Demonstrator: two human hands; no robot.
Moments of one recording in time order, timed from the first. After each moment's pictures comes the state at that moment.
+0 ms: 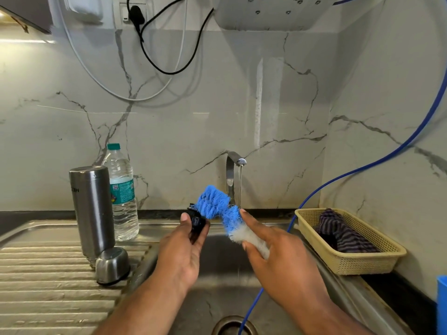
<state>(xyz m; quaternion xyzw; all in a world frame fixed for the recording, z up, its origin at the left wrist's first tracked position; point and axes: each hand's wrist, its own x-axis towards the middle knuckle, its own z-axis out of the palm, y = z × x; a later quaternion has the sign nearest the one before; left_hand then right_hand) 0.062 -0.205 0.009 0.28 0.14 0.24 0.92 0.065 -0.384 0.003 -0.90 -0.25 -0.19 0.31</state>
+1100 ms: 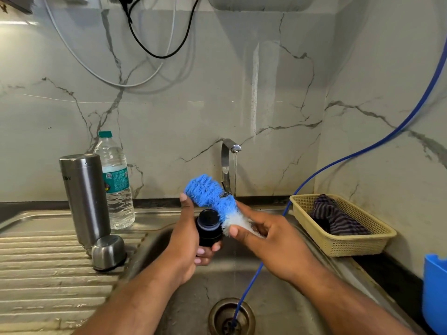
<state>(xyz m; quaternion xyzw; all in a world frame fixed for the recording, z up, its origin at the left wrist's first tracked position) 0.053 -0.206 -0.004 0.62 0.04 0.03 0.78 0.083 -0.389 0.000 -0.79 -0.31 -0.07 0.52</state>
